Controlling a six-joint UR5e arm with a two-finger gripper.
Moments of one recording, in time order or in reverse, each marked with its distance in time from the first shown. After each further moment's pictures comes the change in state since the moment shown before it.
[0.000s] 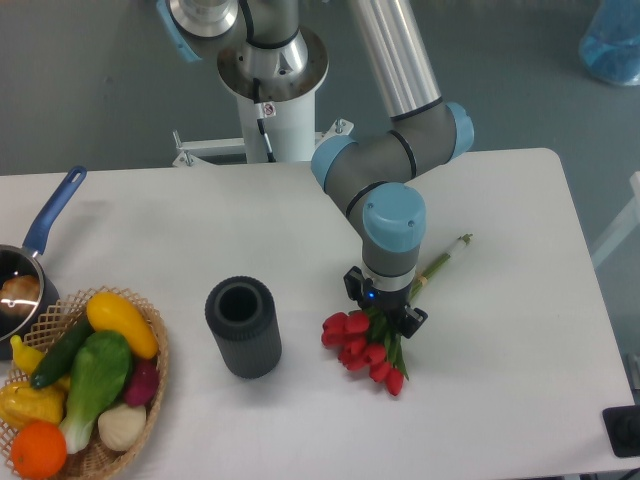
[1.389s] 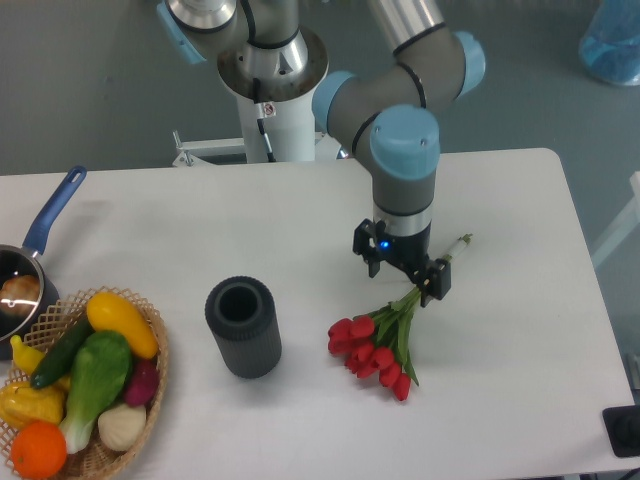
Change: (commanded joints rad) arm 0.023 0.109 -0.012 -0.063 -0.006 0.012
